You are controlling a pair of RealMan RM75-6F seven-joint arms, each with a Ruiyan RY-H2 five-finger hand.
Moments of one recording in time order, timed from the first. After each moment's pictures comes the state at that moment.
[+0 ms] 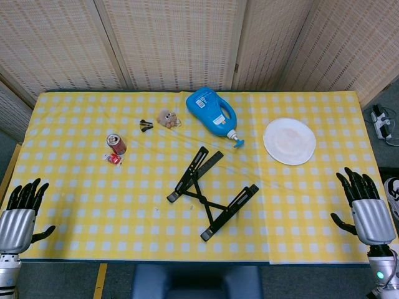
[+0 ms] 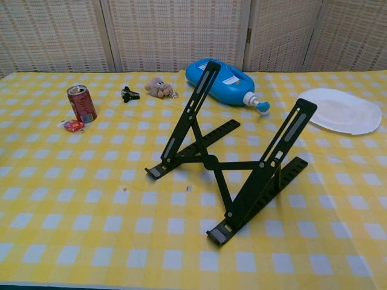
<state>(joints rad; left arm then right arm) -0.11 -1.16 -0.05 -1.61 1.48 1.47 0.20 0.09 -1.11 0.06 -1.64 -1.52 1.48 -0.07</state>
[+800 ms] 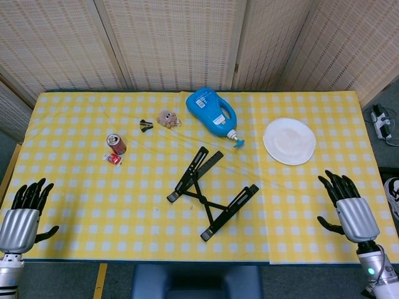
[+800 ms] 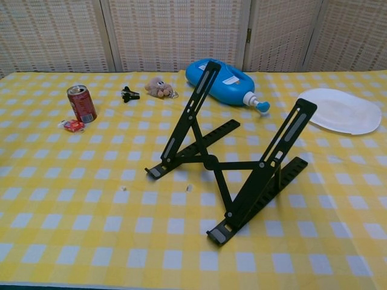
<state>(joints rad) -0.12 -1.16 -0.04 -1.62 1.51 1.48 0.20 0.15 -1.10 0.04 -1.64 -1.56 1.37 0.02</state>
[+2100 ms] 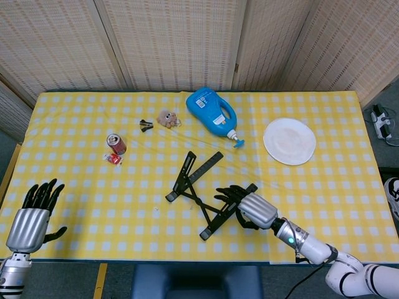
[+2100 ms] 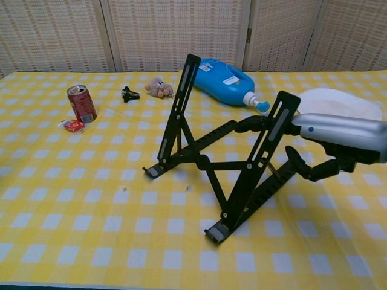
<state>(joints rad) -0.14 -1.15 -0.03 -1.67 1.53 1.46 0.24 0.62 -1.35 -0.01 -1.52 -1.80 0.98 0.35</state>
